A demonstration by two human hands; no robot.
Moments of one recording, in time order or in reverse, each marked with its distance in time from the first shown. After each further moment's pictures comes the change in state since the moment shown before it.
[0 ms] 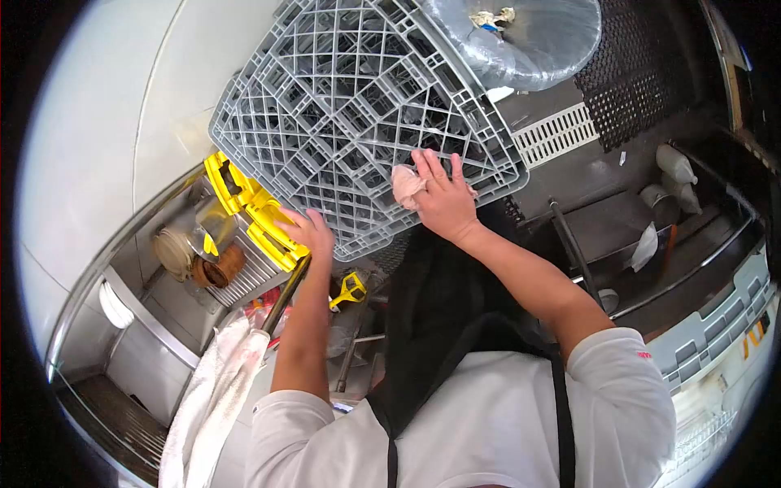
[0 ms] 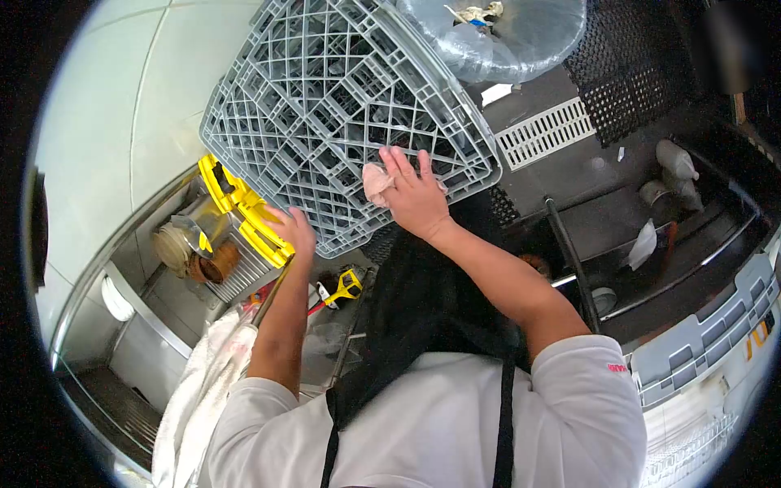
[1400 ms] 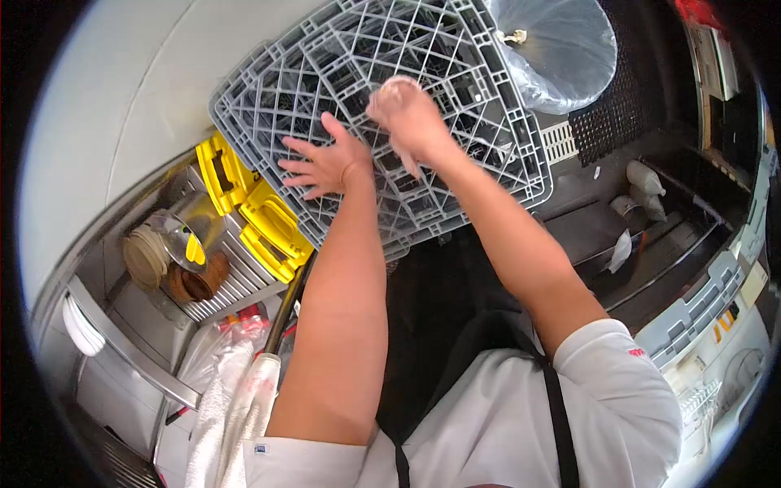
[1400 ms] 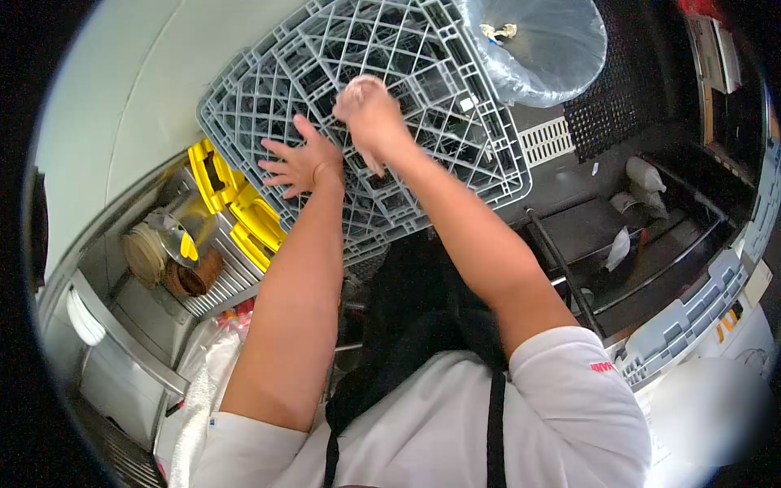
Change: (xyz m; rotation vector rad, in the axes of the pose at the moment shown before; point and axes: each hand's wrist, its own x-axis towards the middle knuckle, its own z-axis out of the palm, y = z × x) left_hand 0.089 0.211 -0.010 0.009 0.009 -0.563; right_hand 0.210 -0.060 0.023 0.965 0.020 0.676
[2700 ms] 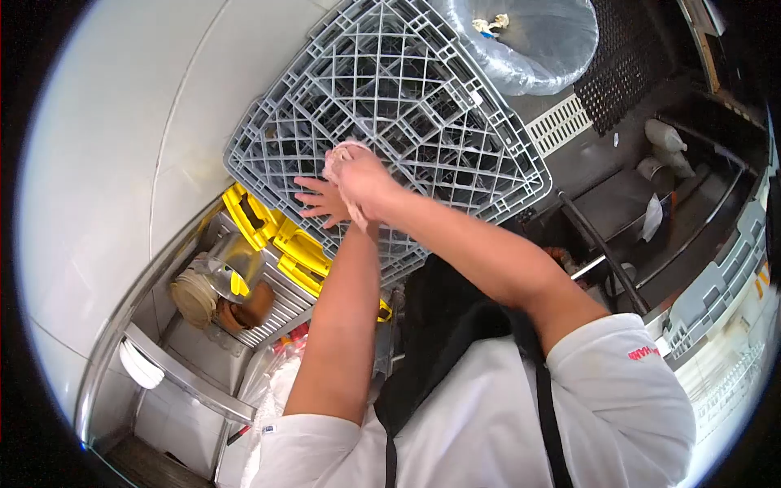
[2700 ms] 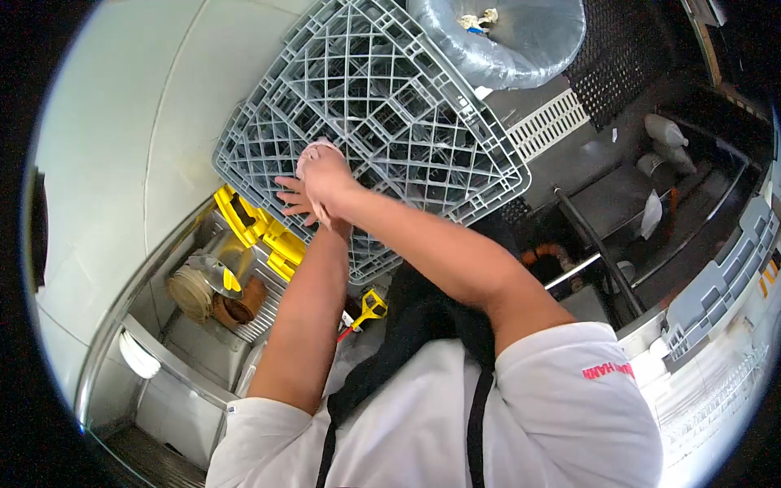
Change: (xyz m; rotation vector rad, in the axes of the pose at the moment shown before) left_hand 0.022 -0.035 0.028 0.185 0.041 0.150; right_hand -0.019 -0.010 0.073 0.578 -0.079 0.453
